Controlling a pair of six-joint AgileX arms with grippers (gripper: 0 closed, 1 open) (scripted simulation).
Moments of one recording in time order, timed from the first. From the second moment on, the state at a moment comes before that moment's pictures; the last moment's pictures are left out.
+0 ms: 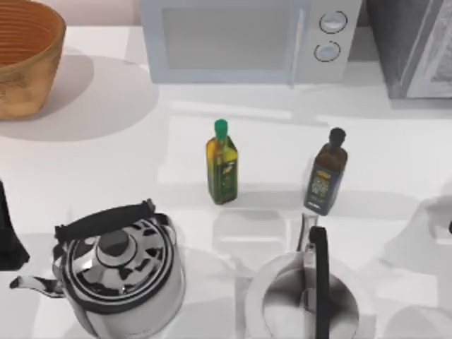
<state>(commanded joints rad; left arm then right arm) 0.00 0.00 0.00 0.00 0.00 0.00 -0.15 2.06 0.18 1.59 -0.12 -0.03</state>
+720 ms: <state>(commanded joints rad) 0.00 0.00 0.00 0.00 0.00 0.00 -0.14 2.10 0.25 1.55 -0.11 -0.02</state>
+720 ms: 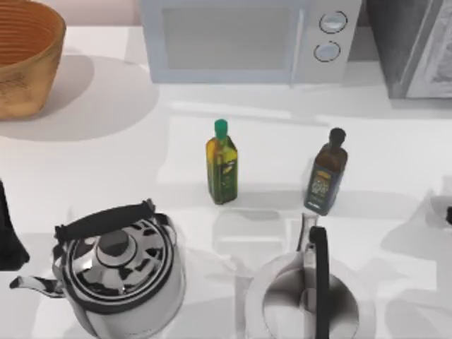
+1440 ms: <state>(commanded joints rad) 0.00 0.00 0.00 0.00 0.00 0.00 -0.14 2.10 0.25 1.55 -0.11 -0.02</state>
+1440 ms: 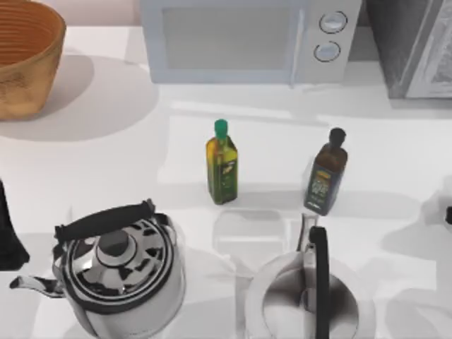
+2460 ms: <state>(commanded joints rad) 0.00 0.00 0.00 0.00 0.00 0.00 -0.14 1.58 0.36 0.89 -0.11 -0.02</state>
